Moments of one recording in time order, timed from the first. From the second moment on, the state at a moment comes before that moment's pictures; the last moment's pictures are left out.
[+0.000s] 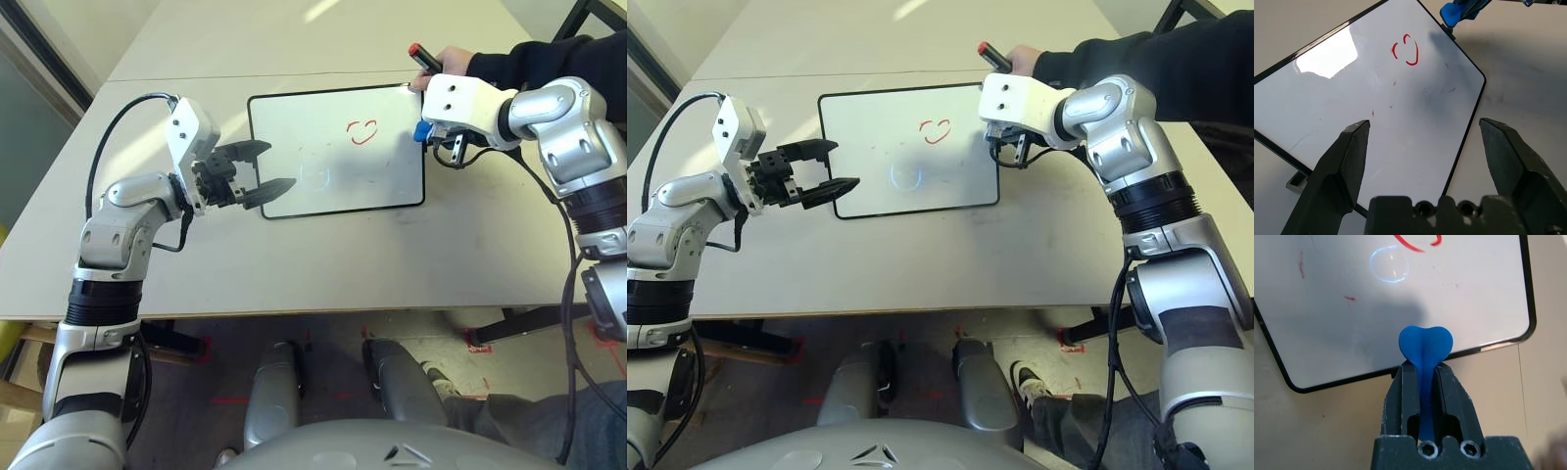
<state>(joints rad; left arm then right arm) -0.51 0.65 0.06 -0.02 -0.43 0.45 -0.99 -0.97 -0.67 0.33 0.26 -0.33 0.37 1.09</state>
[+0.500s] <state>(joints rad) -0.51 0.67 0.07 0.01 -0.43 0.43 -0.99 -1.03 -0.57 0.39 0.35 -0.39 0.37 1.04</state>
